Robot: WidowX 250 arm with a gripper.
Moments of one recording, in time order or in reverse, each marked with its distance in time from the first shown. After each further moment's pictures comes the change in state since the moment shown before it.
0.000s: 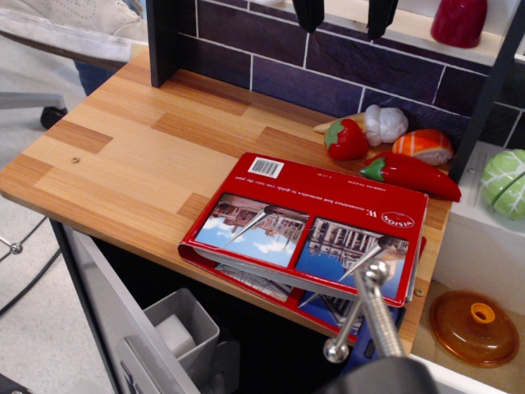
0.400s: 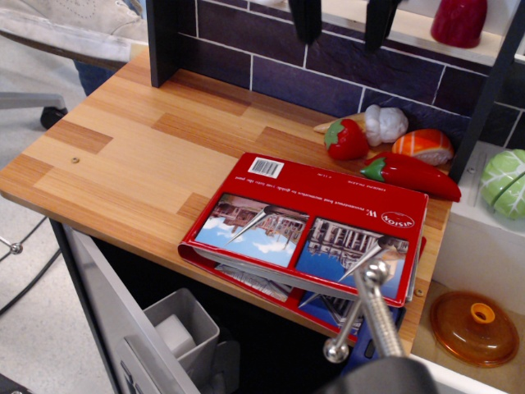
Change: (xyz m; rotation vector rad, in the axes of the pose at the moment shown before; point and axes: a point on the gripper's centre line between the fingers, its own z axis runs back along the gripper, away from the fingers) arm -0.008 0.002 -0.024 0.027 0.063 0.007
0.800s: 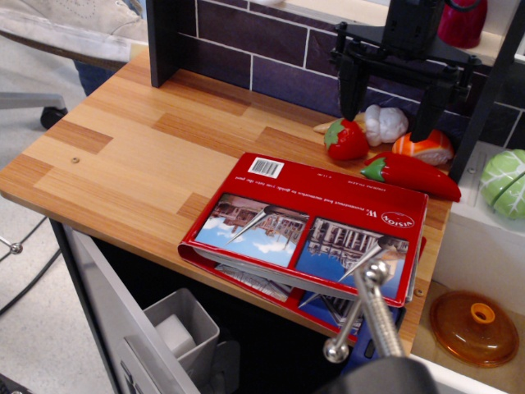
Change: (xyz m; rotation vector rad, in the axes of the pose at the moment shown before) arm -0.027 -0.049 -0.031 0.141 0.020 0.007
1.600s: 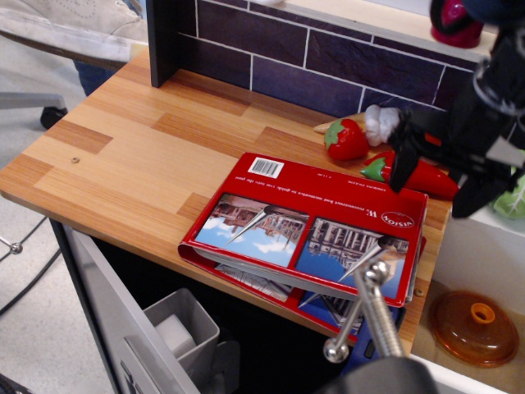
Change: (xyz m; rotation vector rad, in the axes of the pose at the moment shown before) arm -0.004 -0.051 -0.057 0.189 -0.108 0.144
